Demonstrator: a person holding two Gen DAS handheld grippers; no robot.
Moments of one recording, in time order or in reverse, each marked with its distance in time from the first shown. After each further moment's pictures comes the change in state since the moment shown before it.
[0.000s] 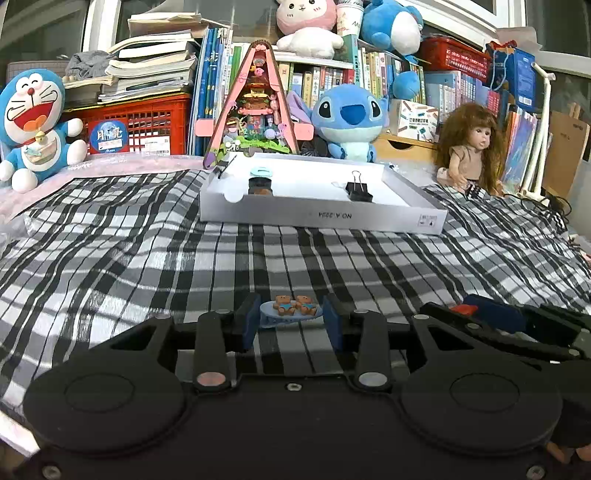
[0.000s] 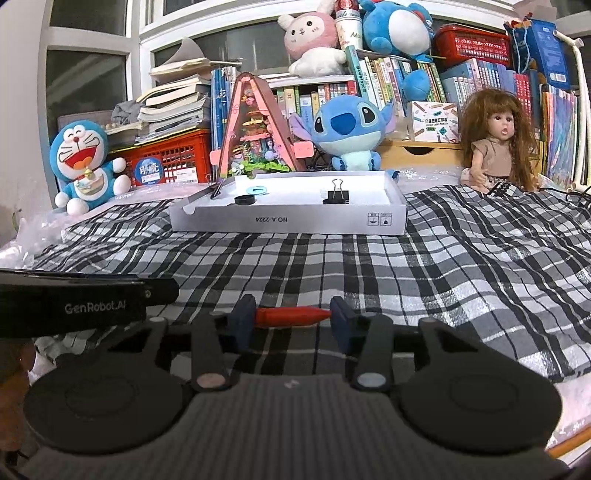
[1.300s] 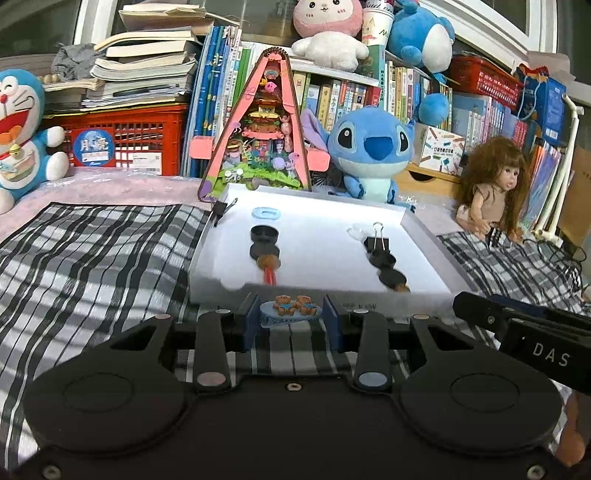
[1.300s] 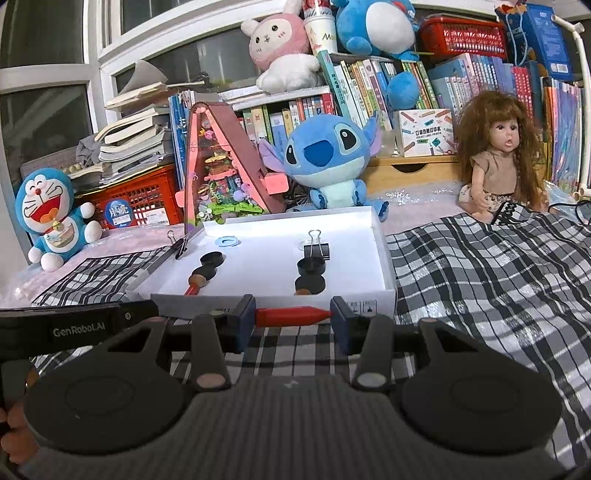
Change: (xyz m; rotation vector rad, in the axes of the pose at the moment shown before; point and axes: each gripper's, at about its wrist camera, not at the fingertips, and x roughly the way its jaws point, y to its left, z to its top) left arm 0.073 0.024 0.092 -0.074 0.026 -0.025; right arm 0.060 -0.037 0.088 0.088 0.023 -0.010
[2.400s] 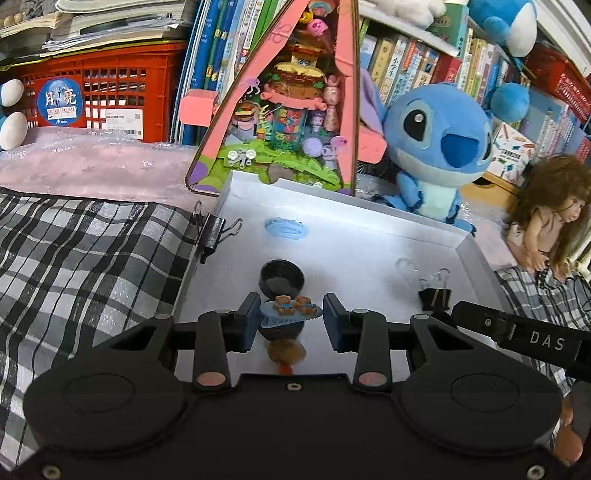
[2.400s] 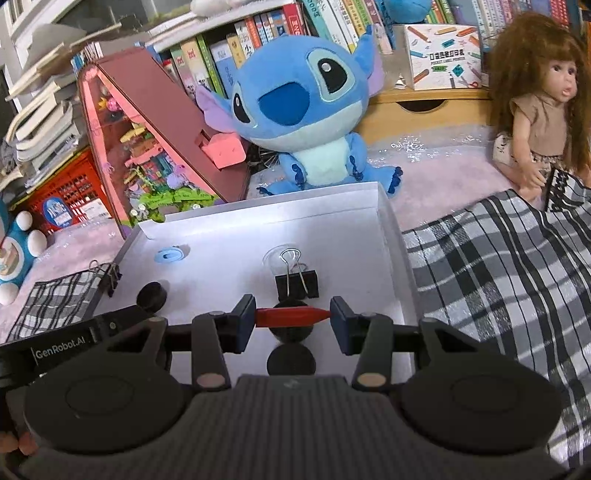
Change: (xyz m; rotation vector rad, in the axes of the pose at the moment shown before) left arm 0.150 0.029 0.078 -0.124 0.208 0.031; right arm 0.155 -0.027 0.075 0.117 0.304 -0.045
